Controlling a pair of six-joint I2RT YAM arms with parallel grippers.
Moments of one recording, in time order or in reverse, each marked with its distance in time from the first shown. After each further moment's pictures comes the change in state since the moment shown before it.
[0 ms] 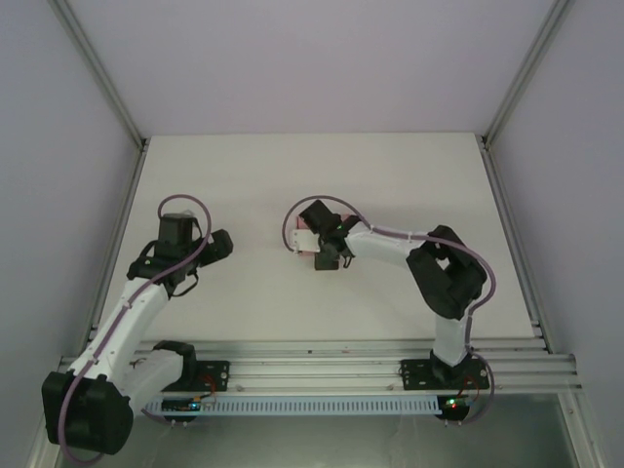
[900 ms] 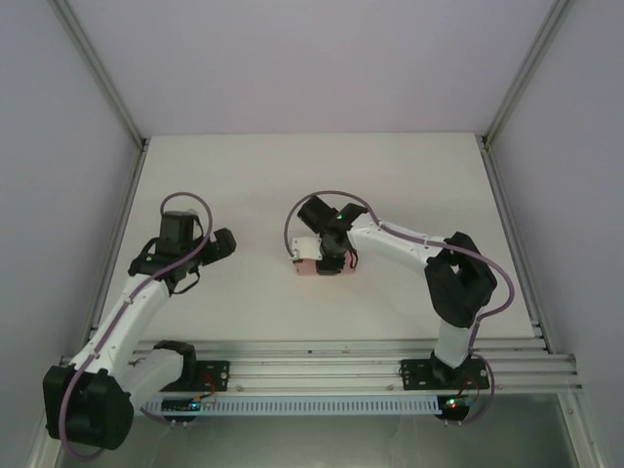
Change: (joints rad) left arm -0.002 0.018 0.015 0.001 0.033 -0.008; right arm 0.023 -0.071 0.126 -0.348 -0.132 0.055
